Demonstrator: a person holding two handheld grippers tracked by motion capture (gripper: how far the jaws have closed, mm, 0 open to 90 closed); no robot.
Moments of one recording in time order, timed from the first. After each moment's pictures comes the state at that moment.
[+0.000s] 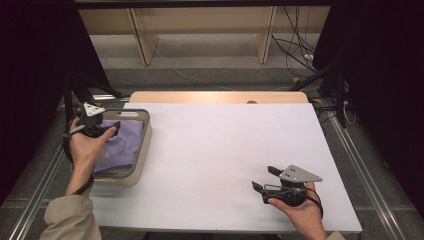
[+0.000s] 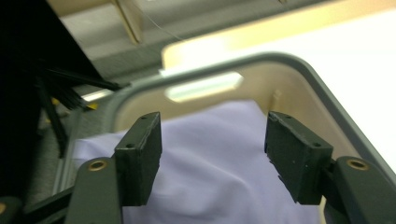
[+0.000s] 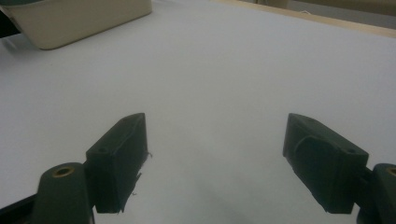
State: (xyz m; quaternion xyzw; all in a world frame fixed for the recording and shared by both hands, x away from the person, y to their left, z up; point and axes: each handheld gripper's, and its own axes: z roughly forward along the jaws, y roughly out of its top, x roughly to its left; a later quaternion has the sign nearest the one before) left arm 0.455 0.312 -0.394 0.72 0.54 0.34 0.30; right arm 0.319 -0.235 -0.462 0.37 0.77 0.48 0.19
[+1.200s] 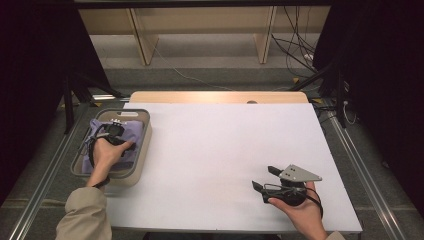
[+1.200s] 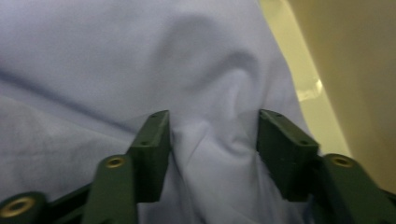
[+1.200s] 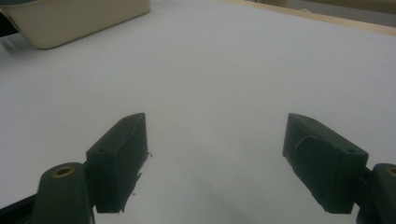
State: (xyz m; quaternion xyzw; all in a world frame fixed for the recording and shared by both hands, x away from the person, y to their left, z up) left arm 0.488 0.302 -0.471 0.76 0.59 0.18 0.21; right arm 0.320 -0.235 -0.462 0.37 0.77 0.48 0.19
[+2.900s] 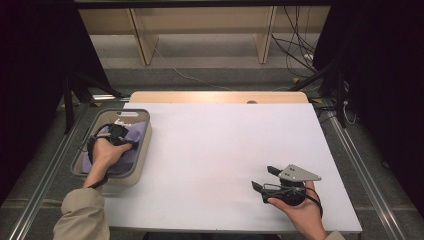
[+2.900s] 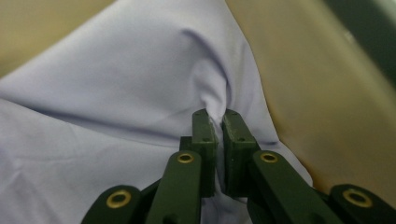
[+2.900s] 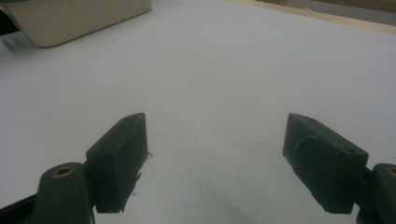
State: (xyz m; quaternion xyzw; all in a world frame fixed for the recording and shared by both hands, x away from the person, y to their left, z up) left arm 0.481 0.292 -0.464 0.80 0.51 0.15 0.26; right arm 0.321 -0.234 -0.462 0.36 0.78 0.48 0.19
